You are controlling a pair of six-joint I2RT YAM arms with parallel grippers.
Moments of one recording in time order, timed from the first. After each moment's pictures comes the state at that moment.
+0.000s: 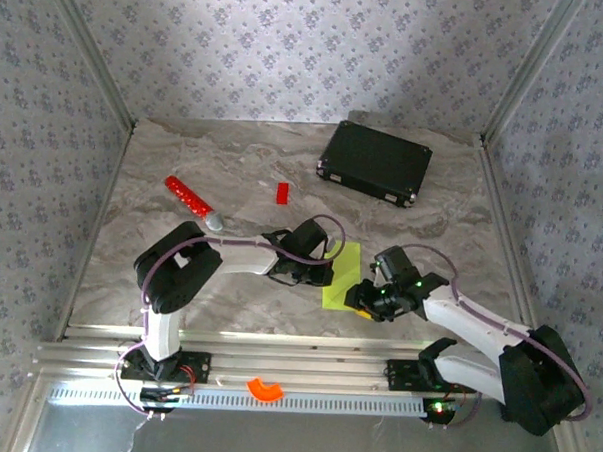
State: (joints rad) left arm -0.93 1.89 1.04 -0.13 0.32 -0.70; right arm 0.56 1.09 0.43 -0.46 -0.44 0.89
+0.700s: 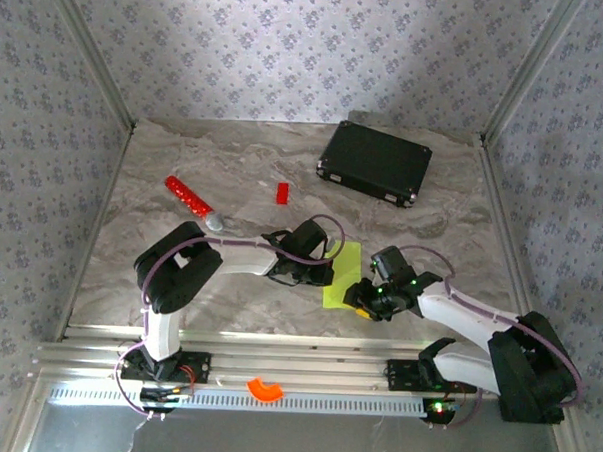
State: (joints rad) left arm -0.93 1.89 1.03 -0.11 0.33 -0.73; right arm 0.56 1.16 0.42 -0.38 -0.40 0.94
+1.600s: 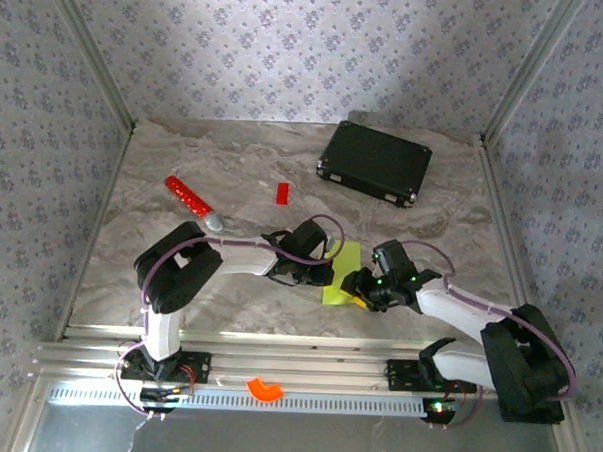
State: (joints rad) left arm -0.93 1.89 1.03 -0.11 0.33 -0.73; right arm 0.50 1.22 0.42 -0.22 -0.41 0.99
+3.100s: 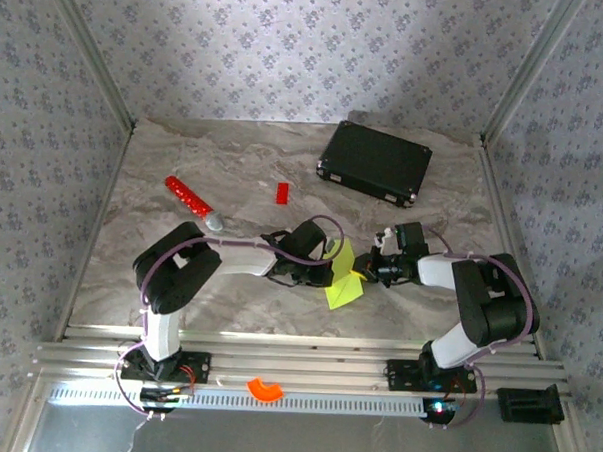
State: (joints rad) left arm -0.93 1.87 1.02 -0.11 0.35 -0.73; right arm 0.22 1.55 0.51 0.04 -0.76 0.71
